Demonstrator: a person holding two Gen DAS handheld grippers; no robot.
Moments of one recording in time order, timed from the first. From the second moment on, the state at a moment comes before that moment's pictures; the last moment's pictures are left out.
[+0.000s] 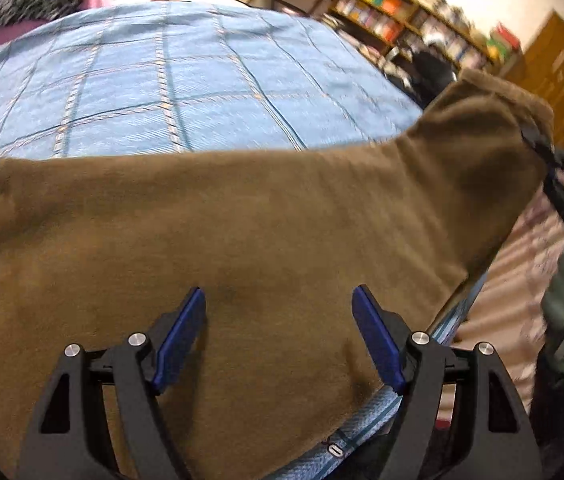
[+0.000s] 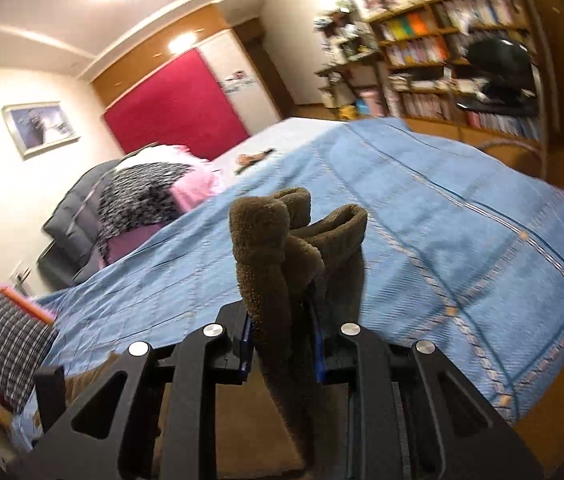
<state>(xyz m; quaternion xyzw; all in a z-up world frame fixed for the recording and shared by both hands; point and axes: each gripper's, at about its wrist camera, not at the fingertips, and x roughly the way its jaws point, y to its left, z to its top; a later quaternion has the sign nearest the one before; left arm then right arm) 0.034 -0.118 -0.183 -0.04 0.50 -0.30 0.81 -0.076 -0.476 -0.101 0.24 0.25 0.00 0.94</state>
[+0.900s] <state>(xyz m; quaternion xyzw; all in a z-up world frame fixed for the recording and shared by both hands) 0.048 0.049 -0.155 -0.20 0.45 -0.20 0.84 -0.019 -0.182 -0.159 -0.05 0.35 0.24 0.90</state>
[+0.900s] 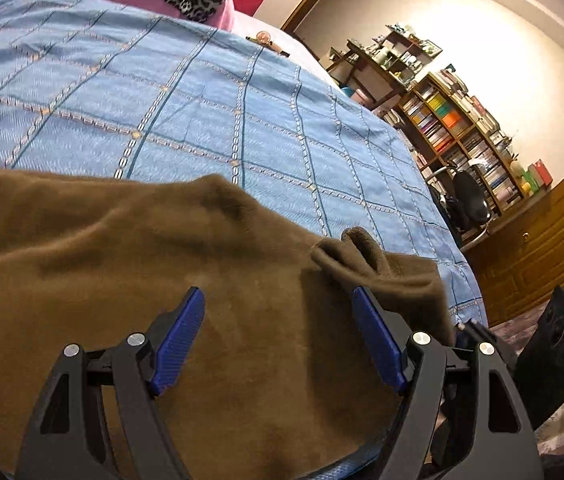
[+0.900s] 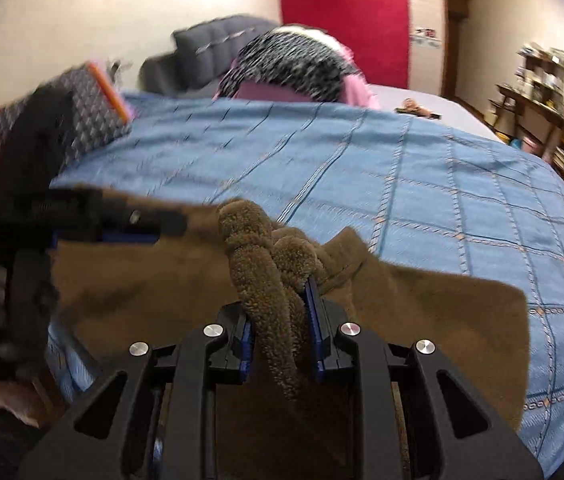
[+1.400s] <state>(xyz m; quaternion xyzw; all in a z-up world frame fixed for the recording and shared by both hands) 0.056 0.026 -0.181 -0.23 0.51 -0.26 0.79 -0.041 -0.152 -0.205 -0.09 0.39 0.34 0.85</state>
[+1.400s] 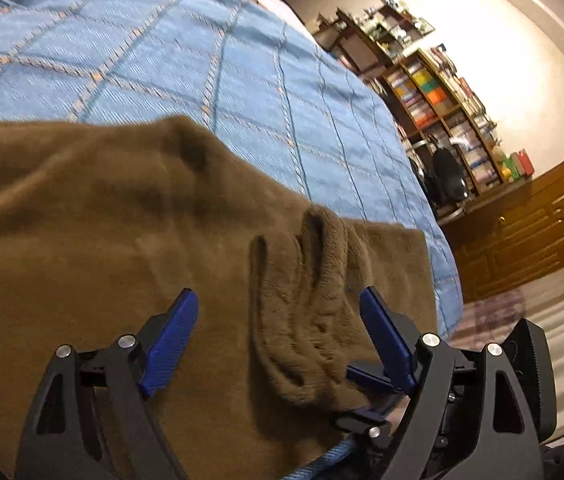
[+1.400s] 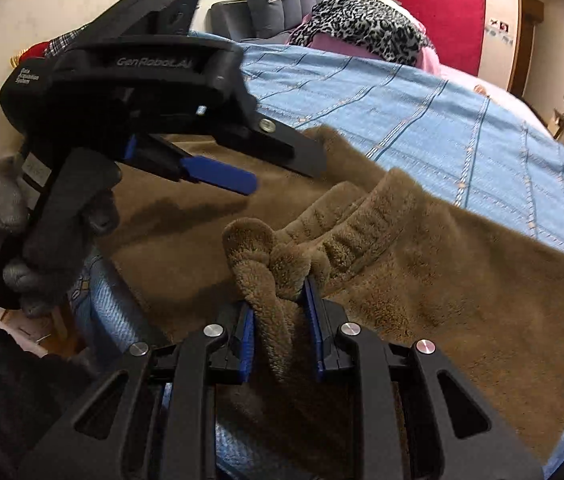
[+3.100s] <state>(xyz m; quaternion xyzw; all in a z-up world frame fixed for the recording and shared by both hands) 0.040 0.043 -0.189 -0.18 0.48 -0.17 0.84 0.064 -0.307 -0.234 0.06 0.42 0.11 0.90</state>
